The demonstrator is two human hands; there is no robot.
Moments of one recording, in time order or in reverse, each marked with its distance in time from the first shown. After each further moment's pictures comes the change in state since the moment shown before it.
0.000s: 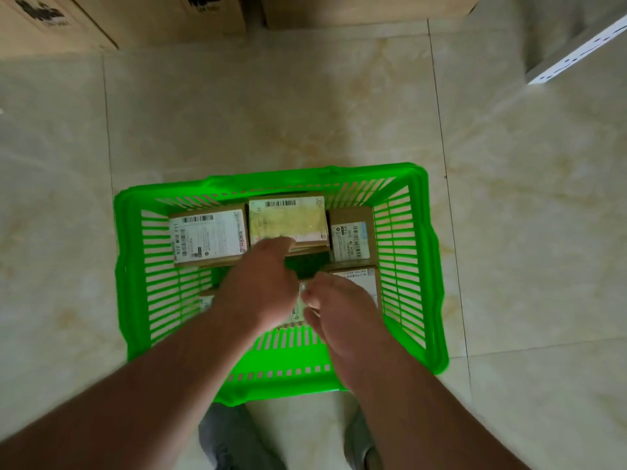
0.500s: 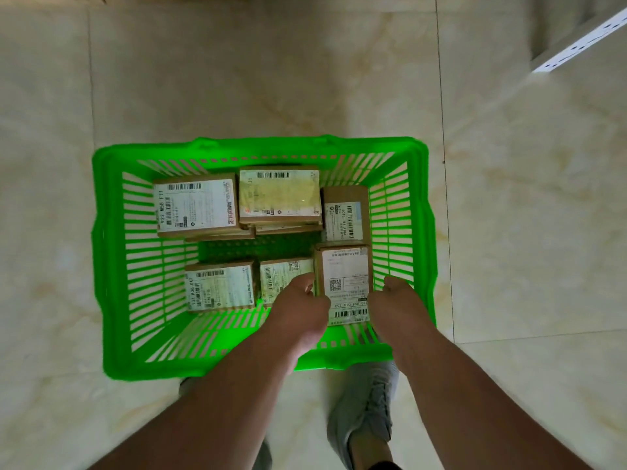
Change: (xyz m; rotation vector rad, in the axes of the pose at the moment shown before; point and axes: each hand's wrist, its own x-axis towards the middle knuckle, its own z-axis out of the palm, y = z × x) left_hand -0.032 0.015 0.090 -0.686 -0.199 -0.371; right_hand 0.031 0.049 -0.077 -0.356 0.241 0.098
